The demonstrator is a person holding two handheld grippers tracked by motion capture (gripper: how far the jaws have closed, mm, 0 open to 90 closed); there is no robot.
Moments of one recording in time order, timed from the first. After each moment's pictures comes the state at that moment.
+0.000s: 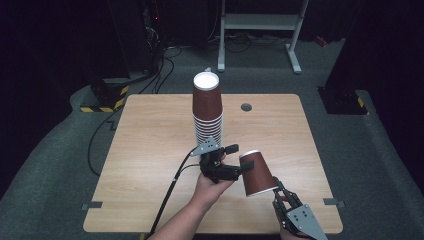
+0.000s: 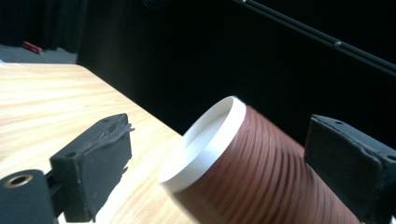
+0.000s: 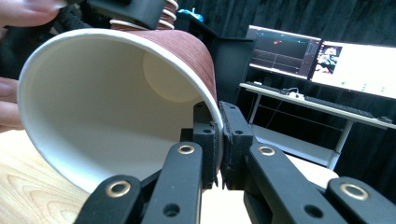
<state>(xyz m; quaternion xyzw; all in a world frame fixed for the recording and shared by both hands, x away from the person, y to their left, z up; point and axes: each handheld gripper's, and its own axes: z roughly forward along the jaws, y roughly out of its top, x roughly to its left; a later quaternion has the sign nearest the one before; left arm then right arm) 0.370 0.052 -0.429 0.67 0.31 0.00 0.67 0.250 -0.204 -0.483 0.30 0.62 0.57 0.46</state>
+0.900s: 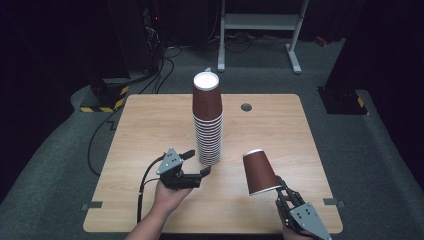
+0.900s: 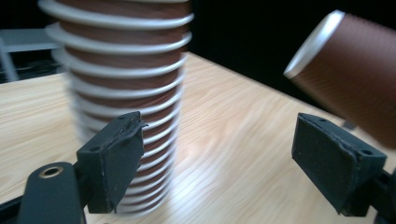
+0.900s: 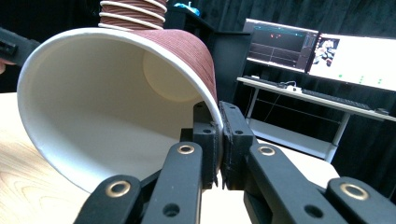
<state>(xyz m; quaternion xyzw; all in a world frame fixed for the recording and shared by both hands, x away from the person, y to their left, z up) 0.342 0.154 -0.452 0.72 0.34 0.18 0.57 0.253 -0.210 -0.484 0.31 0.62 0.56 0.45</state>
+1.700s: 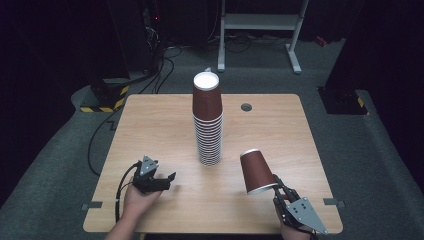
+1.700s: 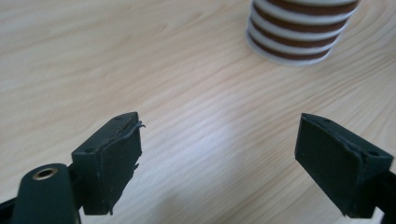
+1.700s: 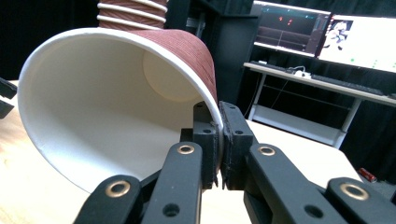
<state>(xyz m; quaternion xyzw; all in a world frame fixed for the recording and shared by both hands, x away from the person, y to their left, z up) 0.352 0.241 -0.520 0.77 0.44 0.23 0.39 0.262 -0.206 -0.486 0.33 0.64 0.55 0.43</state>
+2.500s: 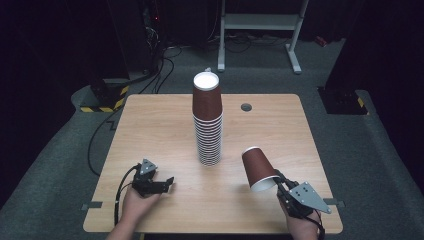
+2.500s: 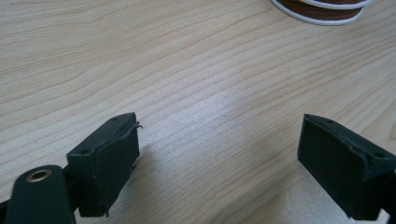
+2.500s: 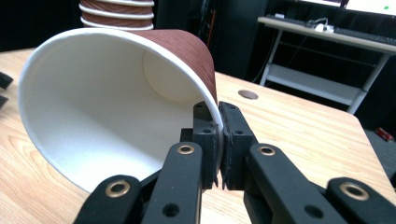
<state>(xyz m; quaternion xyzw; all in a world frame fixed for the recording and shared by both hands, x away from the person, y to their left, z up) 0.354 0.245 -0.535 0.78 0.47 0.19 0.36 0.283 -0.217 -0.466 0.36 0.69 0.50 0.37</state>
